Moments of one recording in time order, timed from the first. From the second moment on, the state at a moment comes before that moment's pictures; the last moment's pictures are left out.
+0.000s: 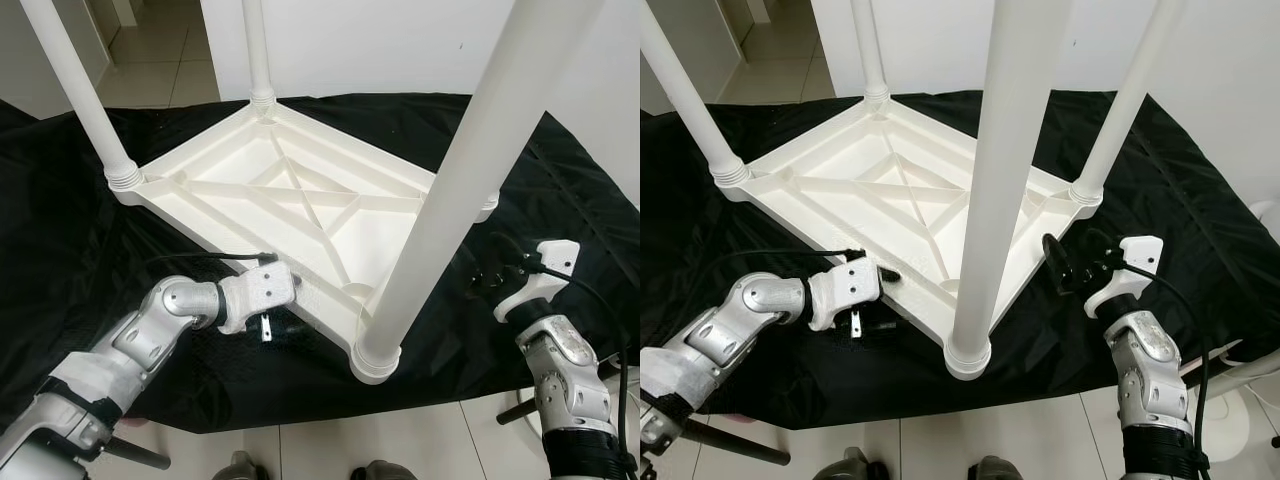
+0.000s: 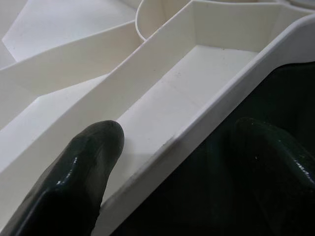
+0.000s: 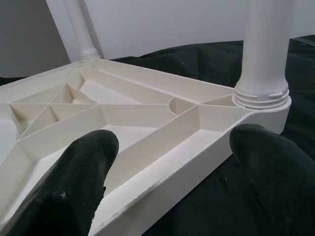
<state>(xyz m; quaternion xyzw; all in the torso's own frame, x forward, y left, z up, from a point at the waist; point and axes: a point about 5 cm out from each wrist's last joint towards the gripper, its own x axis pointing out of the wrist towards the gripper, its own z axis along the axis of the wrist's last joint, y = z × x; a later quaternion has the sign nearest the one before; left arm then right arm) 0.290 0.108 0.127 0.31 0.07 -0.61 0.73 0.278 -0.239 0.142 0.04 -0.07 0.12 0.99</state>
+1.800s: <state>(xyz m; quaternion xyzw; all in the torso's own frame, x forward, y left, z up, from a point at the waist) 0.282 0.071 0.128 0.17 0.06 -0.72 0.67 0.259 -0.247 0.139 0.04 -0.06 0.06 1.00</state>
